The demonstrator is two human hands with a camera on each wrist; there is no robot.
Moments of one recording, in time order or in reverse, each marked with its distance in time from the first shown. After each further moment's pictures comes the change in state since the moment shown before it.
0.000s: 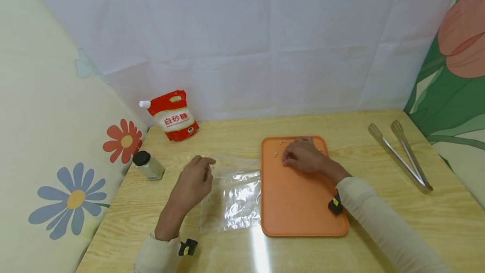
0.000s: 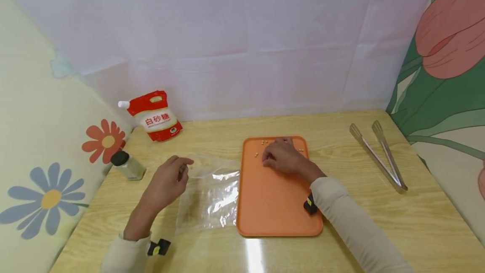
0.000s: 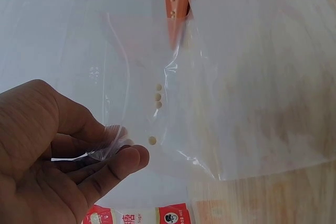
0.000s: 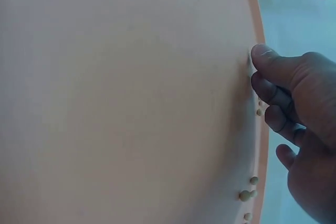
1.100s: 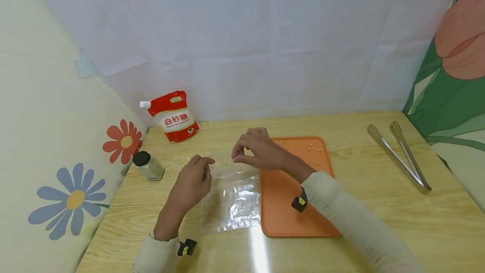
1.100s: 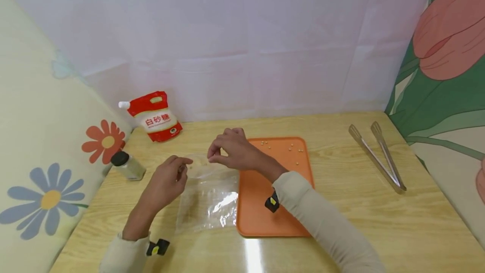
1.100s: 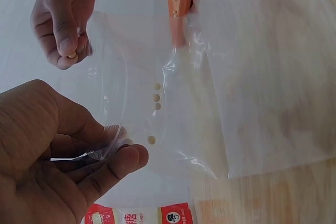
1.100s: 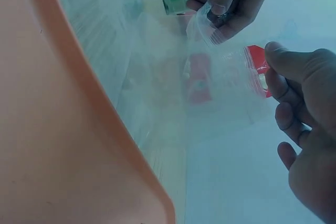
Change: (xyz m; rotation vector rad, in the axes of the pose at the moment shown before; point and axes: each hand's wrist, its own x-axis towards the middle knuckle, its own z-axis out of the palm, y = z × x) left_hand 0.000 -0.001 -0.002 0.005 0.019 0.023; right_hand 0.066 -0.118 -0.018 0.112 0.113 -0.297
